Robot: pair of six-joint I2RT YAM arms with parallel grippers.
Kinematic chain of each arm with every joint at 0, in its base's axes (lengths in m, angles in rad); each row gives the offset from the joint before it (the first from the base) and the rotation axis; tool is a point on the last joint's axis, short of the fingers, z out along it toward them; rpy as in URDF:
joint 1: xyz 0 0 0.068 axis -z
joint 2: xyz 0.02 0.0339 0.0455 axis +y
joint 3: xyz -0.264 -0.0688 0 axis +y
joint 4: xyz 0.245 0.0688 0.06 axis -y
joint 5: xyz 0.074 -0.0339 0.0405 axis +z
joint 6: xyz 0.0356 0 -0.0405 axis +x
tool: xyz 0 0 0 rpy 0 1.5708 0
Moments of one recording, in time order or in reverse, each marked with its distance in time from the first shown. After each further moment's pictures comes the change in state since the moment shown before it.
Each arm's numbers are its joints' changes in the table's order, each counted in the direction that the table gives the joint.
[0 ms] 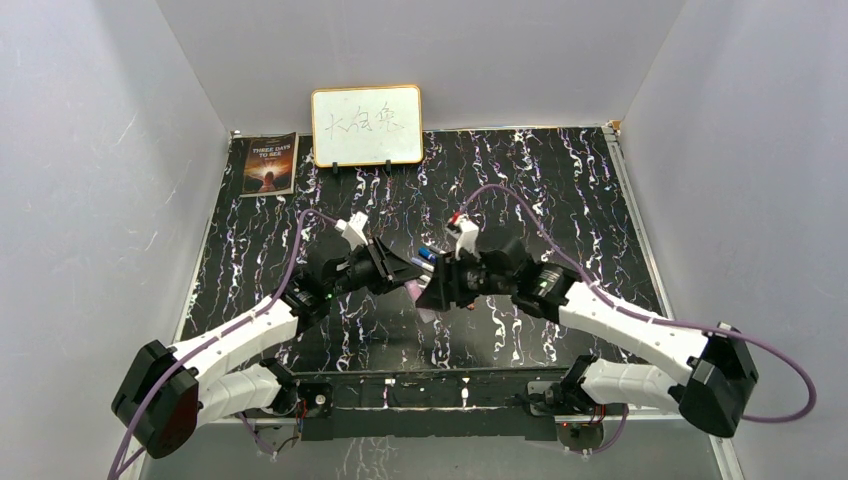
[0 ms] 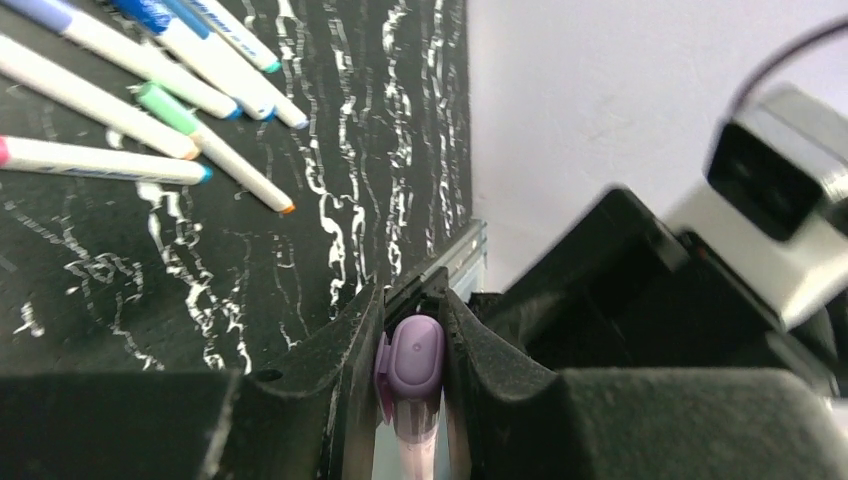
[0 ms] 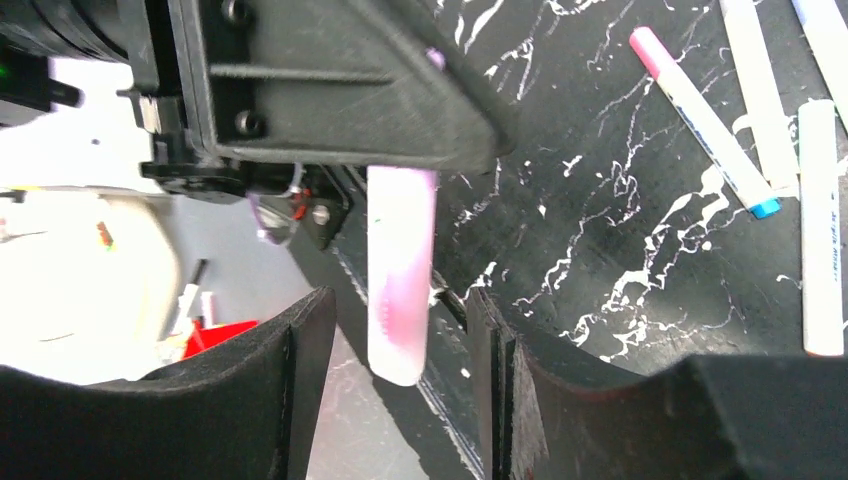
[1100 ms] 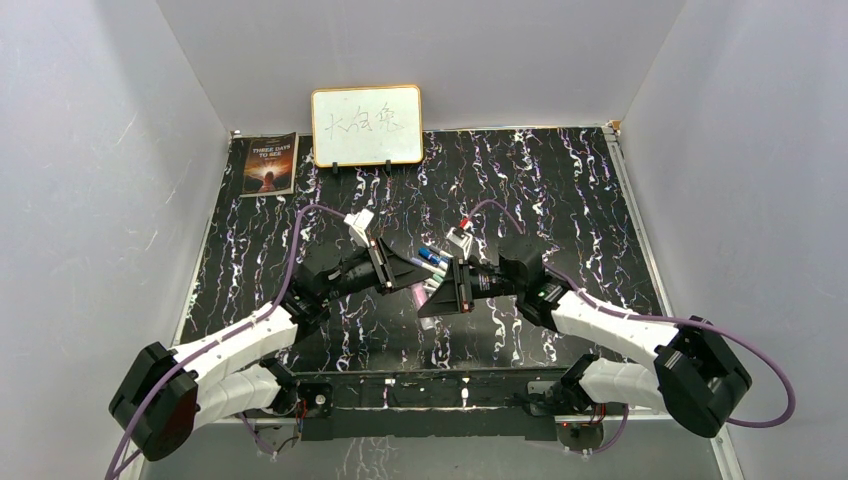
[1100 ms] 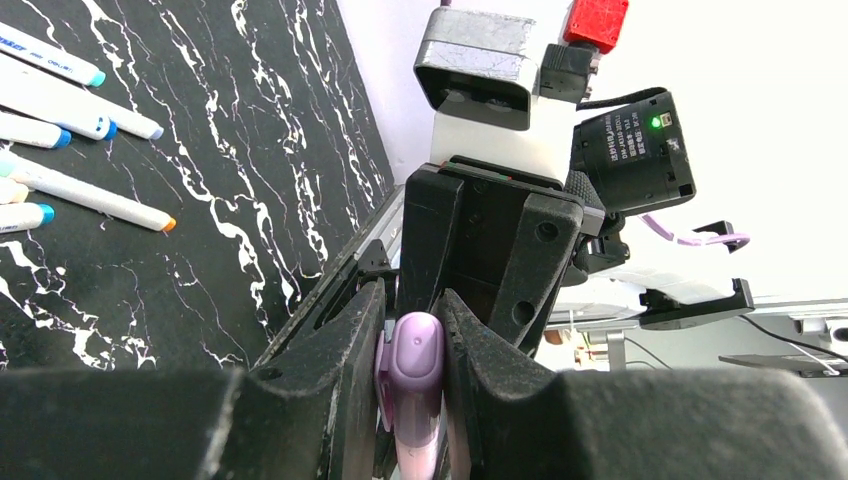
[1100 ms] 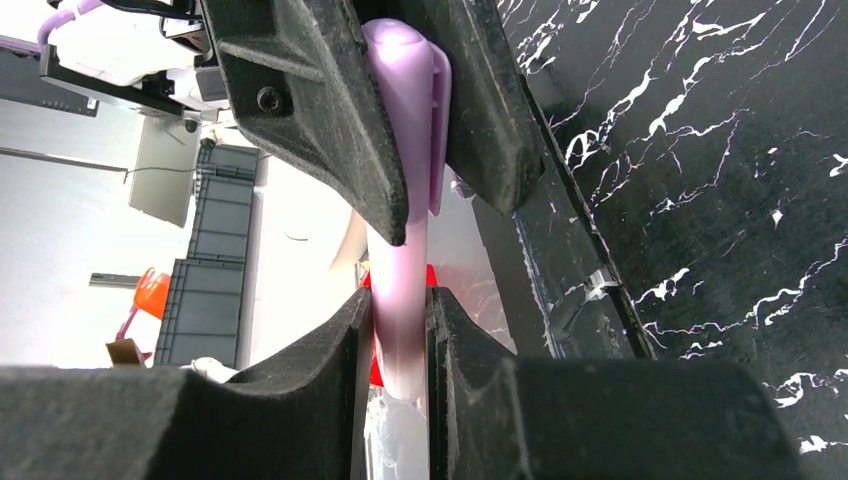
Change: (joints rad) left arm 0.014 -0.023 0.070 0.324 -0.150 0.012; right arm 0.179 0.026 0.289 0.658 0.579 0.364
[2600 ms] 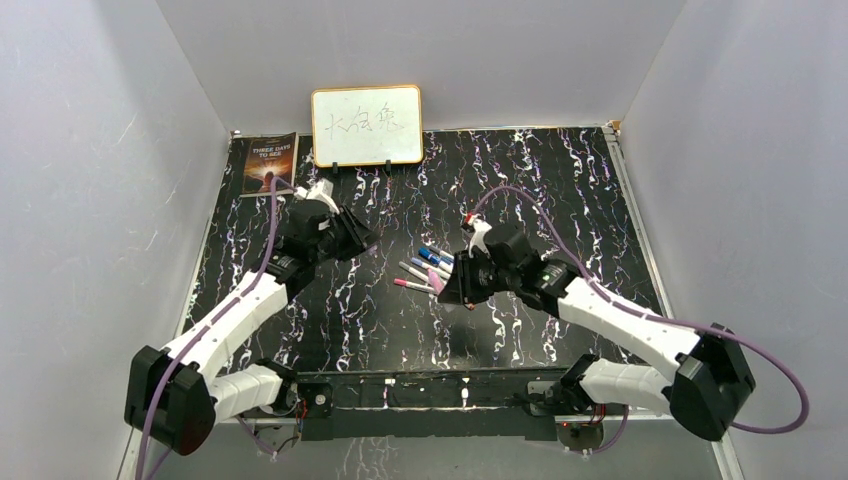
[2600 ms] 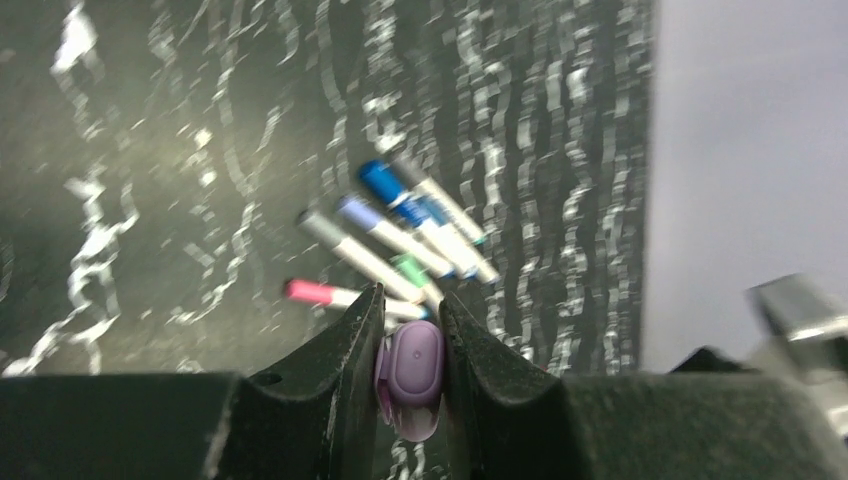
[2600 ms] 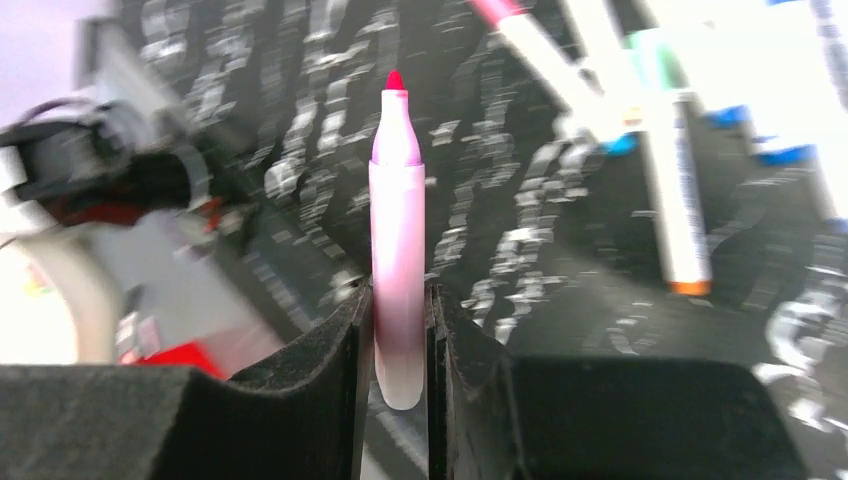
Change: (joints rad) left arm -0.257 0.060 -0.300 -0.615 0.305 0.326; right arm -0.013 -0.055 -0.184 -0.653 -0.460 -0.368
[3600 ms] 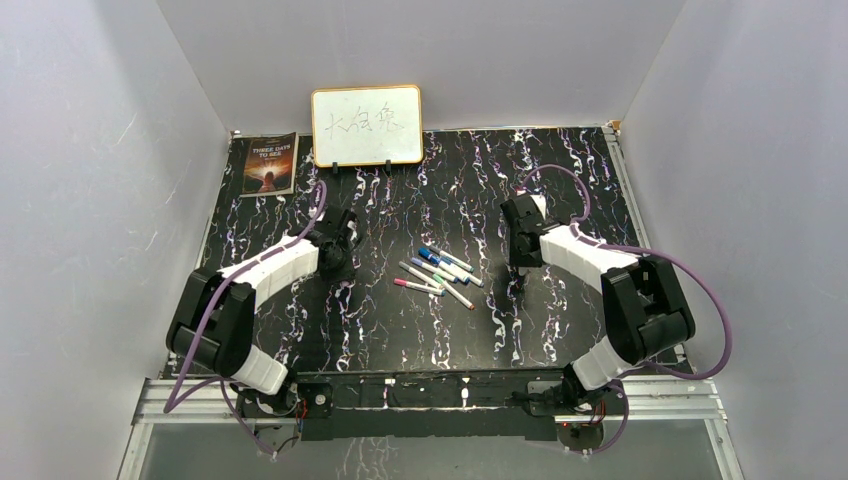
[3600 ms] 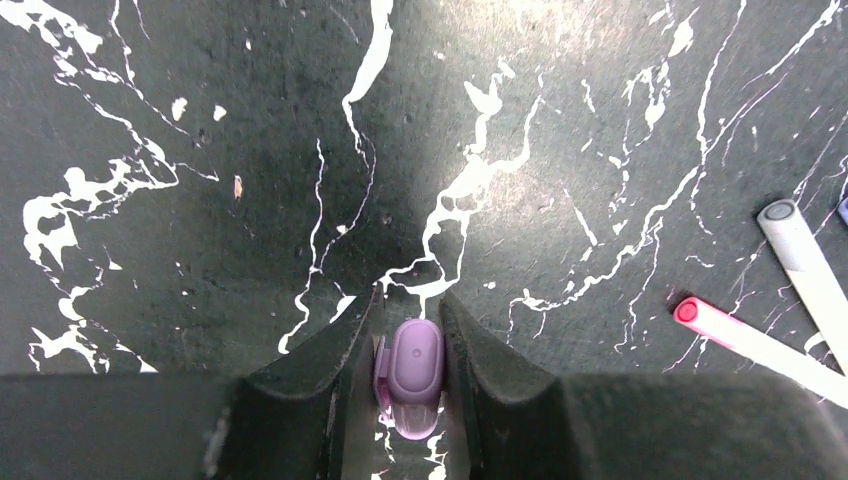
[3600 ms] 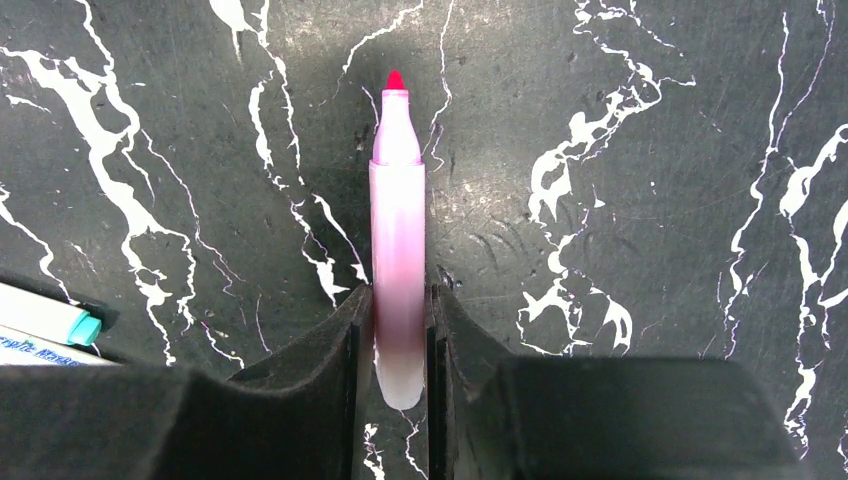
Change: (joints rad) left arm -0.020 0.397 -0.087 -0.429 0.312 0.219; right arm 0.372 0.451 -0.183 -0.227 -0.720 -0.220
